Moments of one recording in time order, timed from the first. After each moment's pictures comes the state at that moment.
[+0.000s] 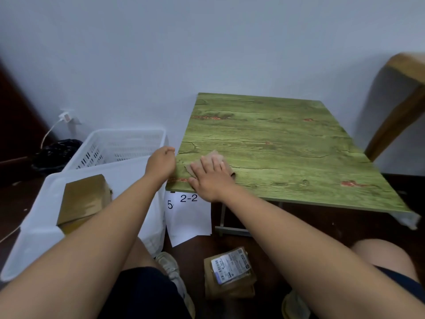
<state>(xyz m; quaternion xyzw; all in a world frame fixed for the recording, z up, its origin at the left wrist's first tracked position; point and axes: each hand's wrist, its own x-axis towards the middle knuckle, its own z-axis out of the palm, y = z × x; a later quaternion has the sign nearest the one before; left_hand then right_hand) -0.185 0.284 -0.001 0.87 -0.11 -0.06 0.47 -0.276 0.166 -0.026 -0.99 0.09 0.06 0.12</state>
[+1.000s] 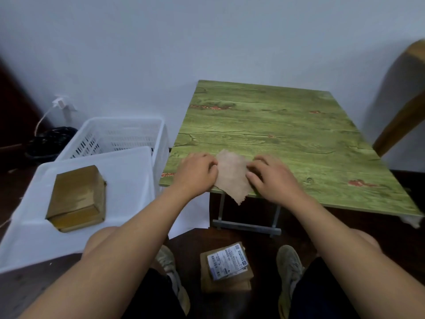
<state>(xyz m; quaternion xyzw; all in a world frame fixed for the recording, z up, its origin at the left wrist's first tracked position) -0.234 0.235 -0.022 0.90 -0.38 -0.01 0.22 -0.361 0.056 -0.026 -0.98 0.13 -0.10 0.10</state>
